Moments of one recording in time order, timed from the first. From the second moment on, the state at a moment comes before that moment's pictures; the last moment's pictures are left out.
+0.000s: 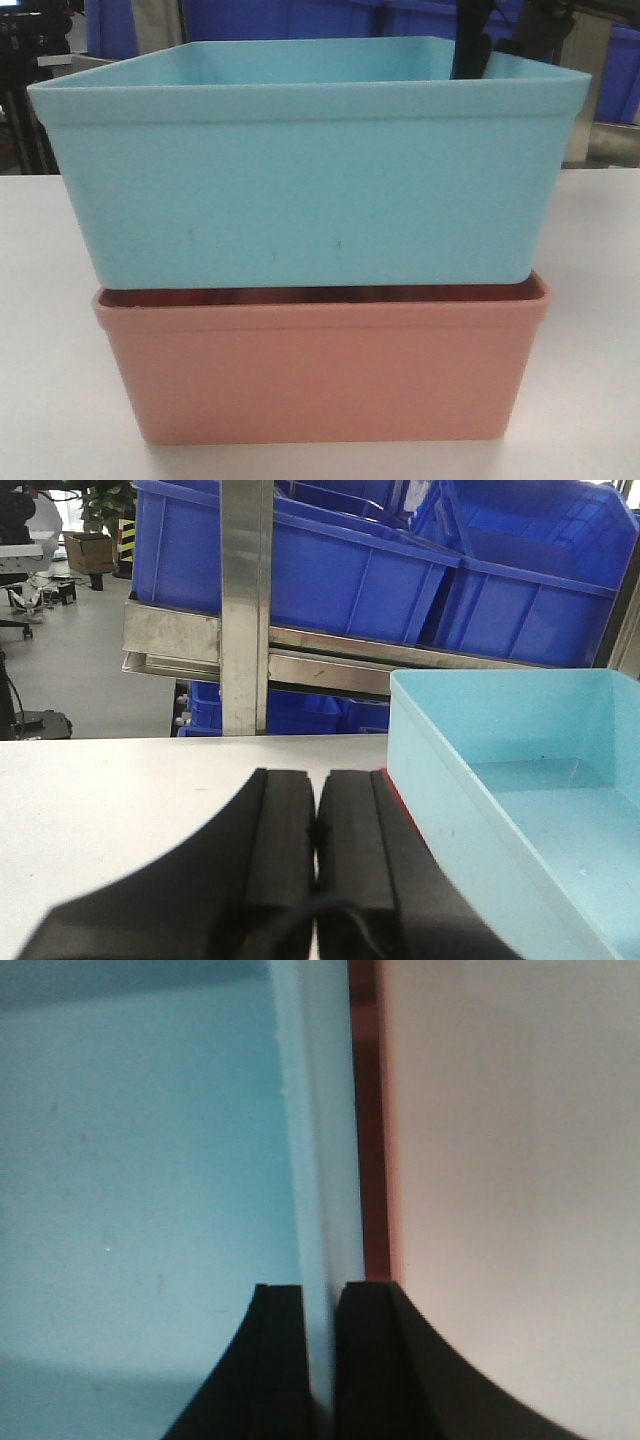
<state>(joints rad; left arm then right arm) -0.25 0.47 -0.44 -0.18 0.07 0.11 0.35 1.72 -1.59 0.18 1.12 0.45</state>
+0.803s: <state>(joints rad) -0.25 0.47 -0.44 -0.18 0.07 0.11 0.35 1.72 -1.49 0.18 1.03 0.44</state>
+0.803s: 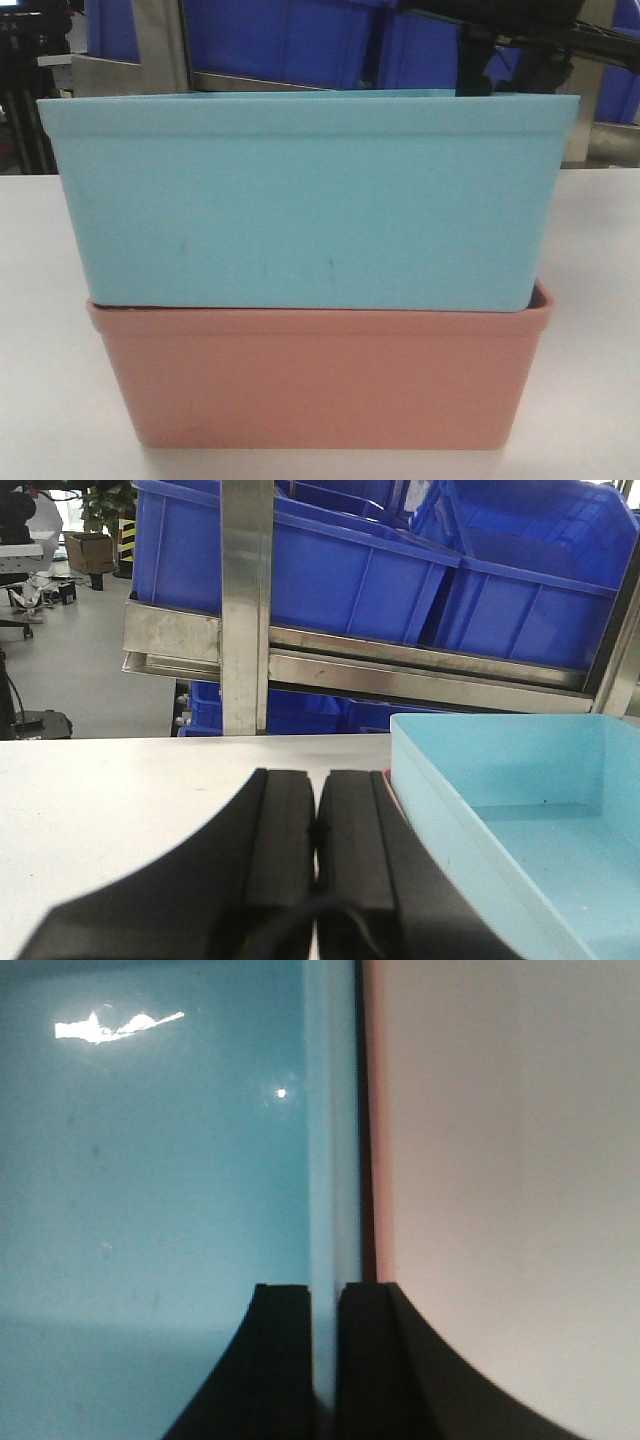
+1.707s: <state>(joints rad) -0.25 0.47 -0.44 -0.18 0.07 0.11 0.35 1.72 -1.45 0.18 0.95 0.42</state>
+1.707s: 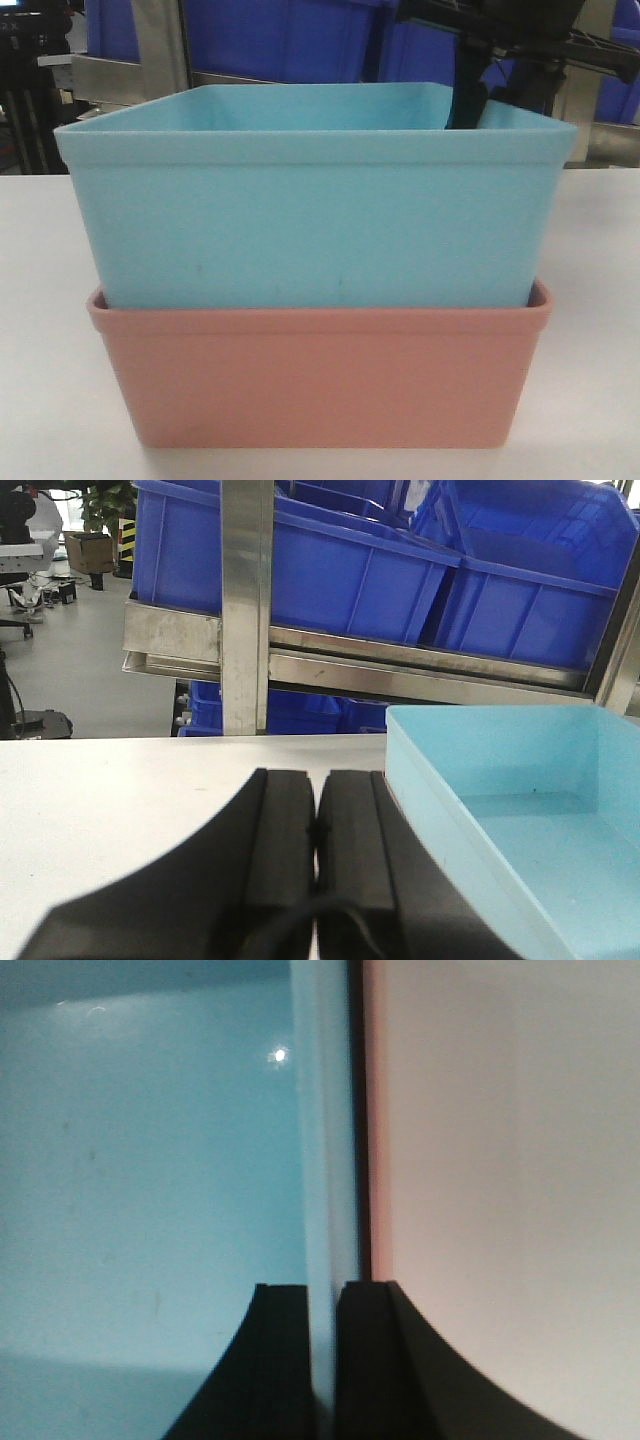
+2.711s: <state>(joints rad) -0.25 0.47 -0.44 -0.18 0.07 0.11 0.35 1.72 -1.37 0.21 0.87 0.36</state>
